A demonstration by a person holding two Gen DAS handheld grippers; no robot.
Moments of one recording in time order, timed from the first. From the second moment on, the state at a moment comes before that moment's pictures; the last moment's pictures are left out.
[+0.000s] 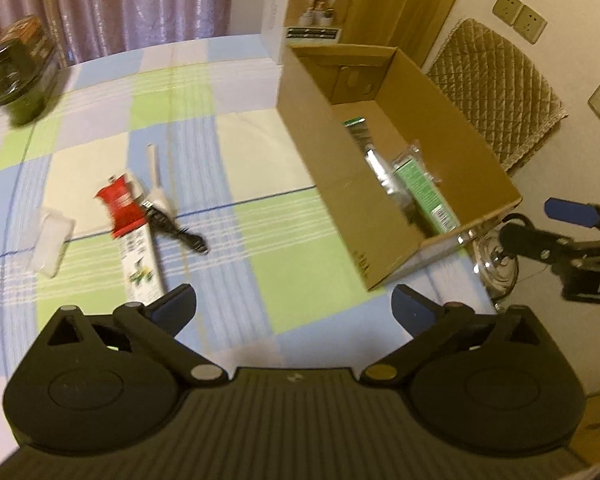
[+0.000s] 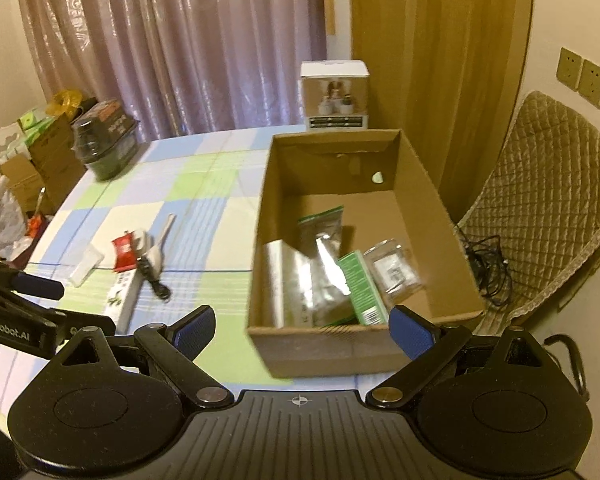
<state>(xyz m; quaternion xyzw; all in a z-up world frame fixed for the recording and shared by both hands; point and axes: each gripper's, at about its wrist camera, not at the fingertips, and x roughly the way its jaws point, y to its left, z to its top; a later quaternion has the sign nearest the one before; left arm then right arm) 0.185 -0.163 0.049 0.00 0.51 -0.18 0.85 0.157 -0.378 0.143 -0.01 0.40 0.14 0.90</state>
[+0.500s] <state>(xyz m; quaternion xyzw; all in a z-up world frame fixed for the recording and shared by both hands) 0.125 -0.080 0.046 0.00 0.50 -0.13 0.86 0.118 -0.325 0.141 -0.01 0.41 0.18 0.89</state>
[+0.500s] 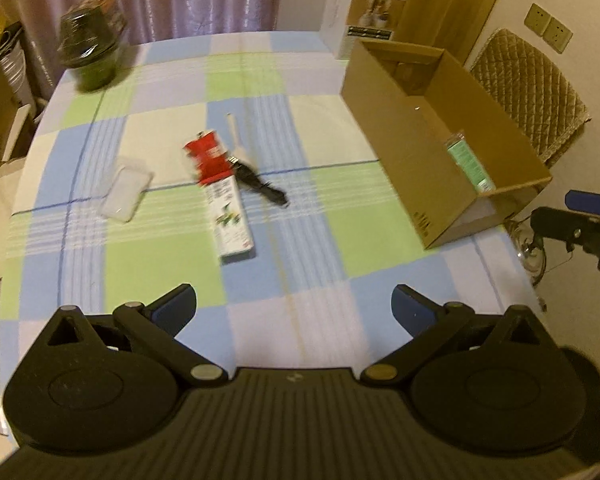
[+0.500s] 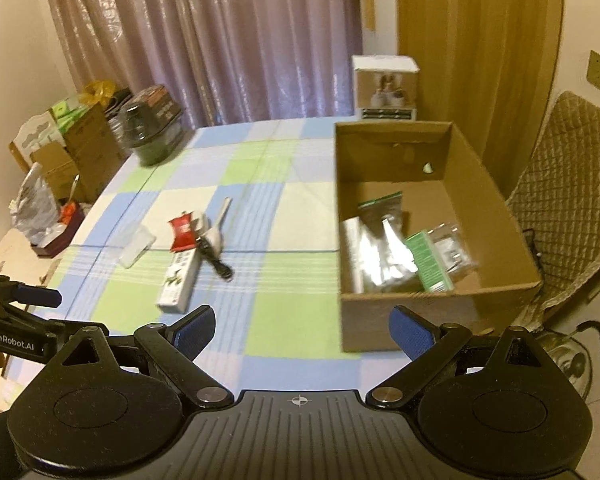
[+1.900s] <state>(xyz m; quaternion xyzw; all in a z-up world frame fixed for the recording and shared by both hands) 0.140 -0.007 -0.007 -0.02 0.52 -0.07 0.85 0.146 -0.229 0.084 -0.06 0.45 0.25 0.86</state>
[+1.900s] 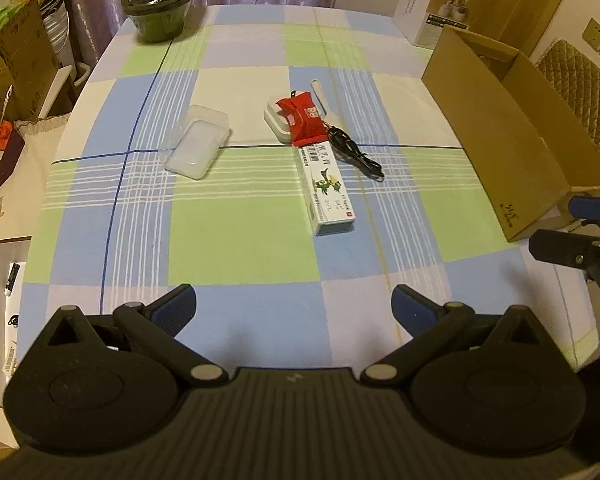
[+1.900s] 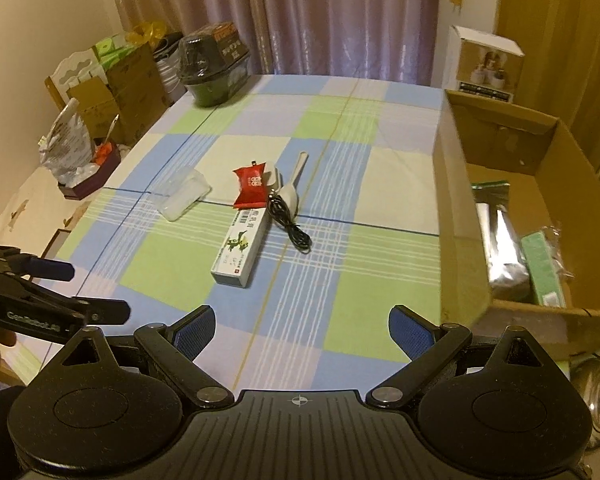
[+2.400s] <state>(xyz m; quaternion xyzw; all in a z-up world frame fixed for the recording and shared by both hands) 0.206 -0.032 -0.057 -0.03 0.51 -0.10 0.86 0.228 -0.208 0.049 -0.06 0.43 0.25 0.86</state>
